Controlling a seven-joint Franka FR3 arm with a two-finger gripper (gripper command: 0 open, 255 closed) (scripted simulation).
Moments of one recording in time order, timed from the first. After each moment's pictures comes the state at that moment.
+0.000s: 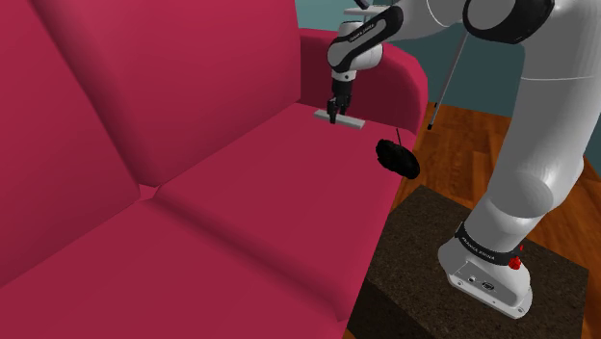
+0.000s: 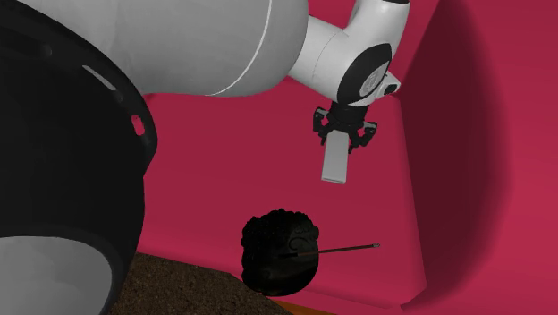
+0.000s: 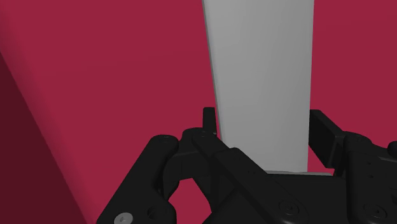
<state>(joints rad) -0.10 0.29 -0.10 -1.88 0.06 2.17 -0.35</state>
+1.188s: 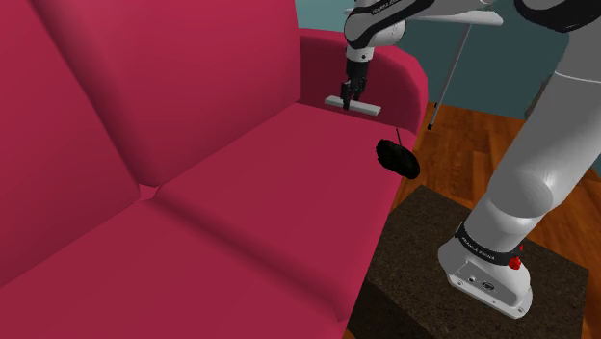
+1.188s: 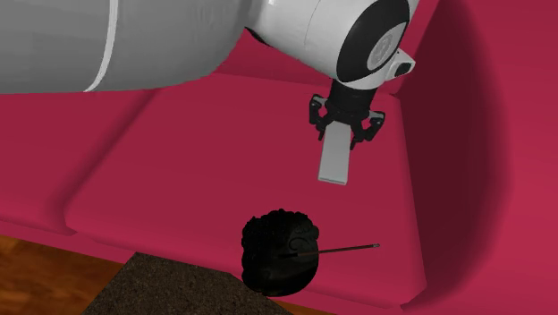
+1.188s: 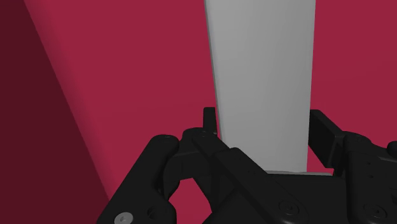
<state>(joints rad) -0.11 0.07 -0.12 -1.98 0.03 2.05 -0.36</state>
